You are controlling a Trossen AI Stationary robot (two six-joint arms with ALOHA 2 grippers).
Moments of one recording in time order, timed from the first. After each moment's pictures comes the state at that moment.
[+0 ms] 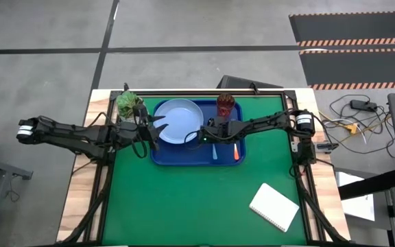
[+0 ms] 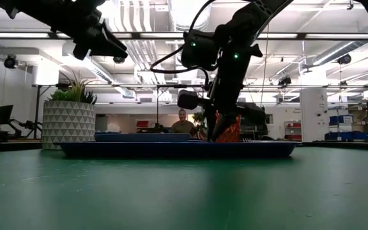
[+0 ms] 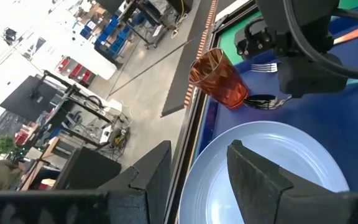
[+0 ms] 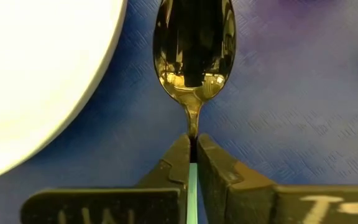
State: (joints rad) left arm -0.03 0.87 0.58 -0.01 -0.65 0.58; right arm -0.11 1.97 1.30 -0.55 0.37 1.30
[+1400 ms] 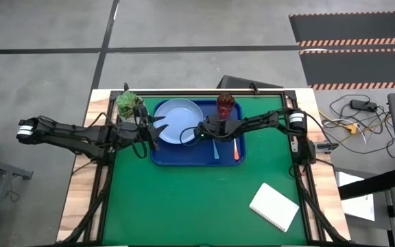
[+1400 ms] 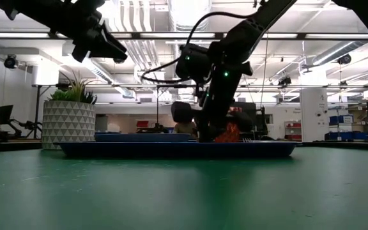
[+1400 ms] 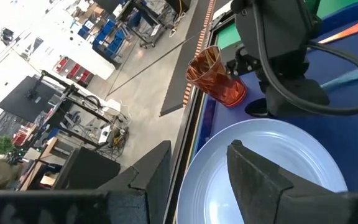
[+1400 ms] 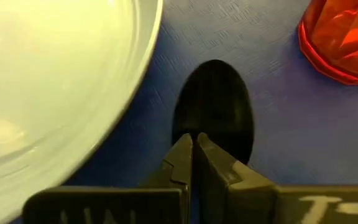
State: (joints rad) left arm -0.03 0.87 0.57 -0.01 -0.65 0.58; right arm -0.16 2.05 1.30 -0.38 0.48 1.04
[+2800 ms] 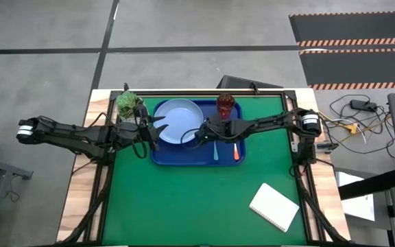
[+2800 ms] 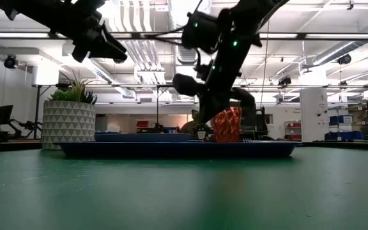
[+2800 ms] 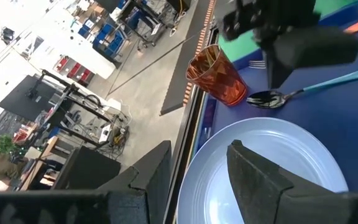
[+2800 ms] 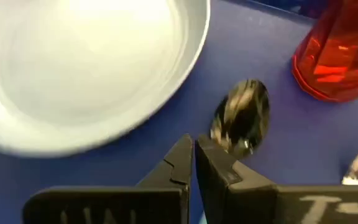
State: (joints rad) left arm -0.03 0.87 0.57 -0.01 -0.65 0.58; right arm -0.10 1.91 1.30 -0.47 0.47 0.94
